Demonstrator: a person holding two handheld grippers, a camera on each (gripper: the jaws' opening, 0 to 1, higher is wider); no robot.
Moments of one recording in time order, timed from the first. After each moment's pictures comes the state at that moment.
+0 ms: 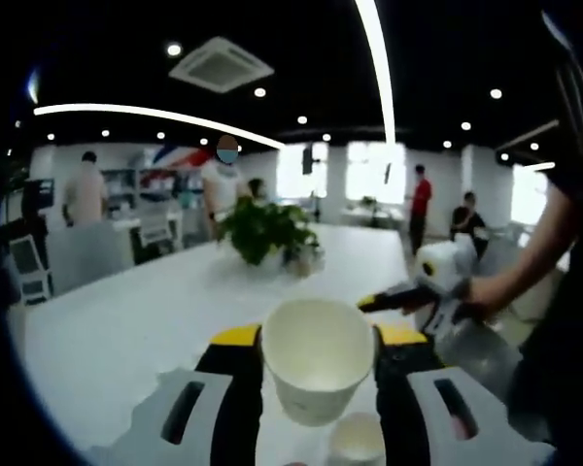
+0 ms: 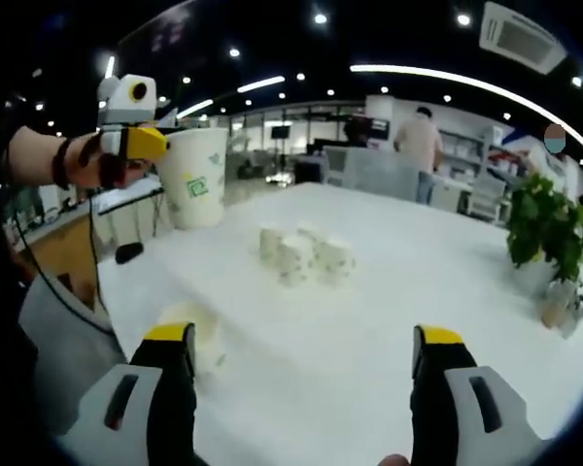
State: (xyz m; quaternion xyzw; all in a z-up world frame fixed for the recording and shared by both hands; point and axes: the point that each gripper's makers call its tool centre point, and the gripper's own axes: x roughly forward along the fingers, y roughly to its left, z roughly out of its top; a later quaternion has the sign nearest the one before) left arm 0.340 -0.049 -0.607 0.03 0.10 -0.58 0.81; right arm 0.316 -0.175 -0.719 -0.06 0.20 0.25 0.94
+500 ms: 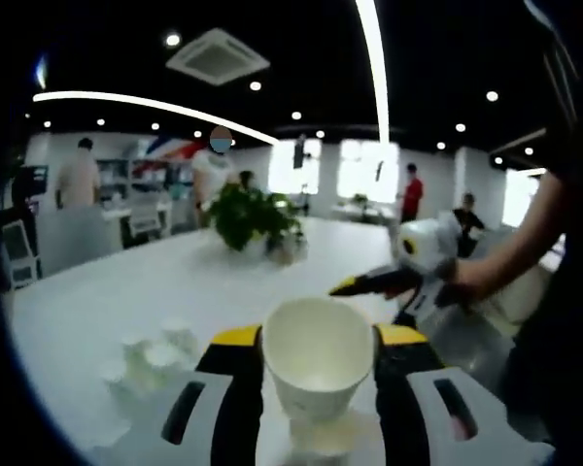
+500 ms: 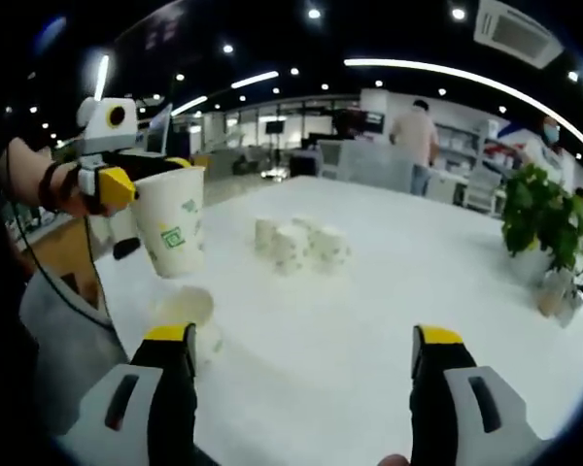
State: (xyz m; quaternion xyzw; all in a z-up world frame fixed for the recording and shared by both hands) left arm 0.304 -0.066 -0.650 0.02 0.11 -0.59 0.80; right arm 0.308 -0.186 -0.728 -0.06 0.21 0.24 0.94
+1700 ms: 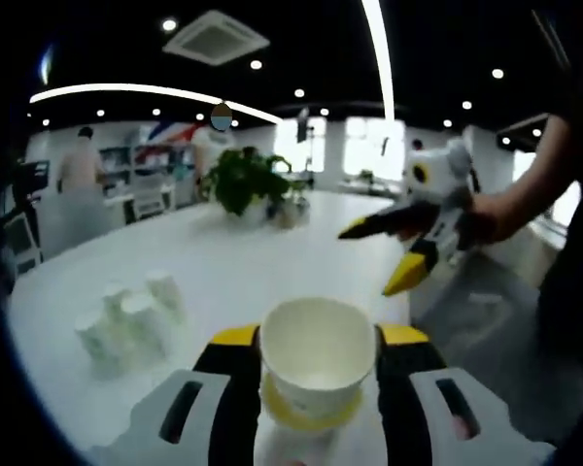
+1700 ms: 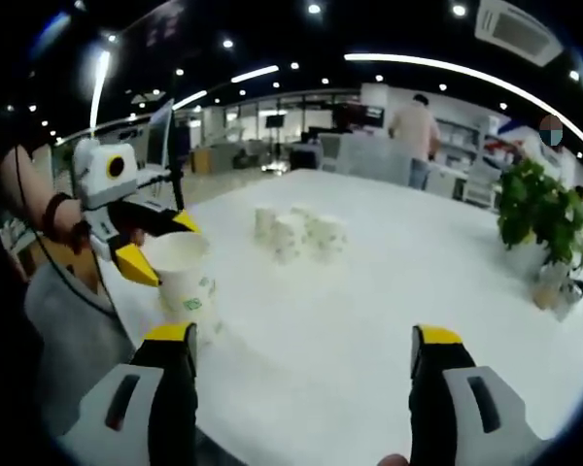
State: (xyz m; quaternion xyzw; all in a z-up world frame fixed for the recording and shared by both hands) left arm 0.292 -0.075 -0.727 0.06 0.15 -0.57 0.81; right arm 0.293 -0.199 -0.734 -0.06 0.23 0.24 0.94
